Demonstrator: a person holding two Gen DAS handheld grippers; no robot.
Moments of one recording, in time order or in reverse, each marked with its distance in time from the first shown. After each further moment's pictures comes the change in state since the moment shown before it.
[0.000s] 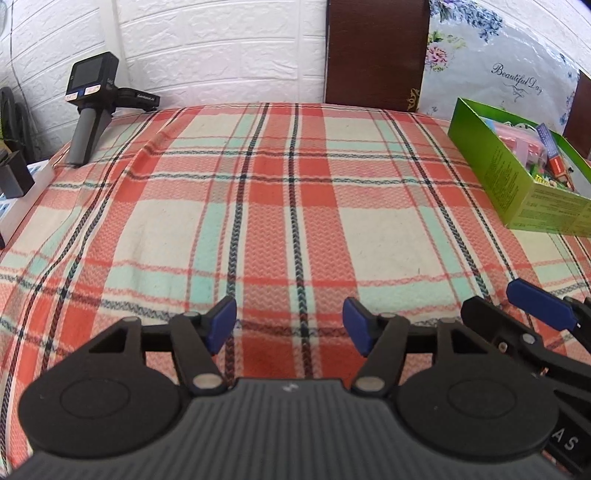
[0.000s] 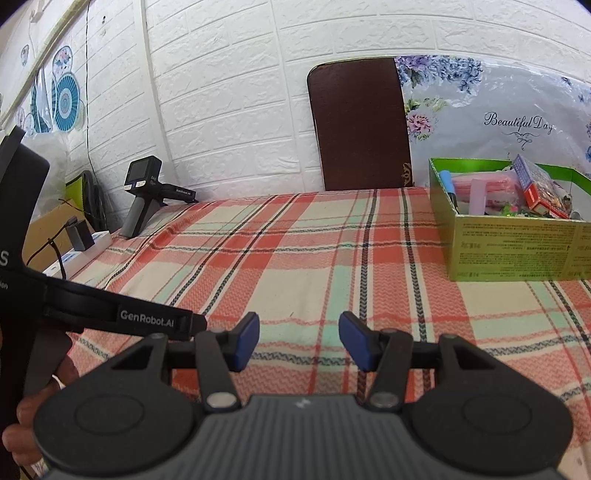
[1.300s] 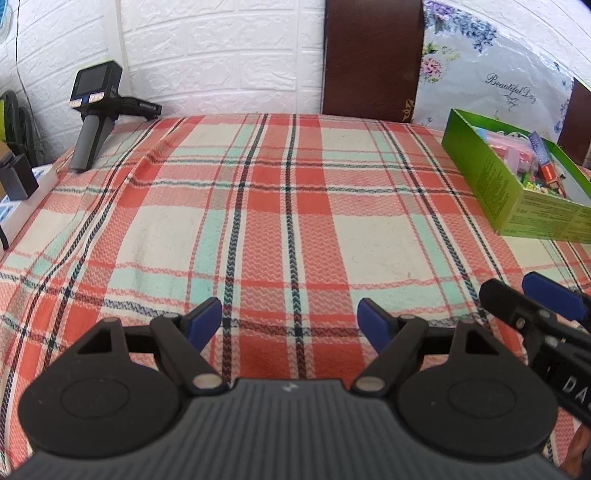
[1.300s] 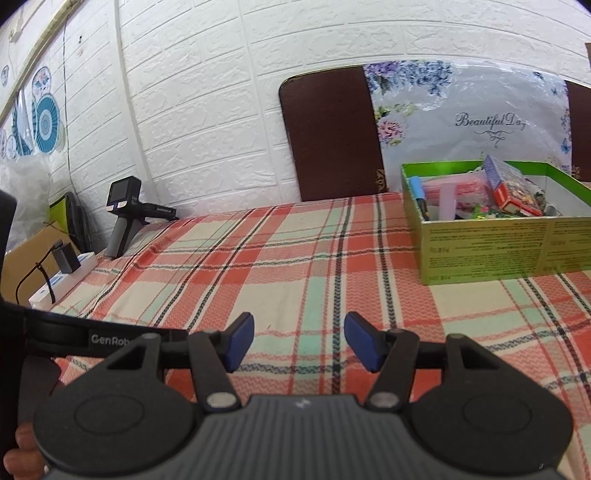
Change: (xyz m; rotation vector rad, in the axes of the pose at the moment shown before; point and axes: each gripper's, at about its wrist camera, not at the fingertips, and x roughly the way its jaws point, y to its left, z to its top) left arm -0.013 -0.005 -0.003 0.003 -0.042 -0.007; right arm -0.014 -0.015 0.006 0.070 -0.036 -0.055
